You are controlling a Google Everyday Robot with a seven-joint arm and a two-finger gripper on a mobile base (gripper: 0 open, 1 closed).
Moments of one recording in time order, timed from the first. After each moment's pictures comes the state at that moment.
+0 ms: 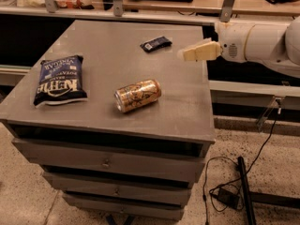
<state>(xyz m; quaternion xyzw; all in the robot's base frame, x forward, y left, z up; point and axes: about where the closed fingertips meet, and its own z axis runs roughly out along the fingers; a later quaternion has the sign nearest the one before) 0.656 -0.148 0.949 -0.34 0.72 0.20 0.57</state>
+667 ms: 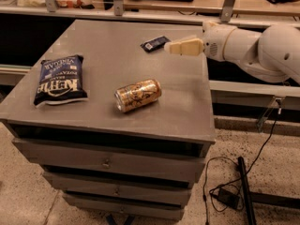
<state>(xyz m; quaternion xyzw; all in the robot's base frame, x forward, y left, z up) 0.702 -0.122 0.940 -0.30 0.69 0.22 0.61</state>
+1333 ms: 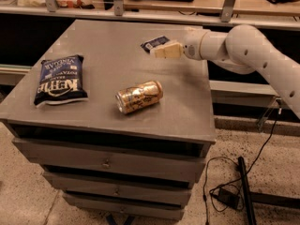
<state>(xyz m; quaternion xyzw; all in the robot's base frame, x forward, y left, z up) 0.767 -0.084 0.889 -0.32 0.71 0.22 0.58</state>
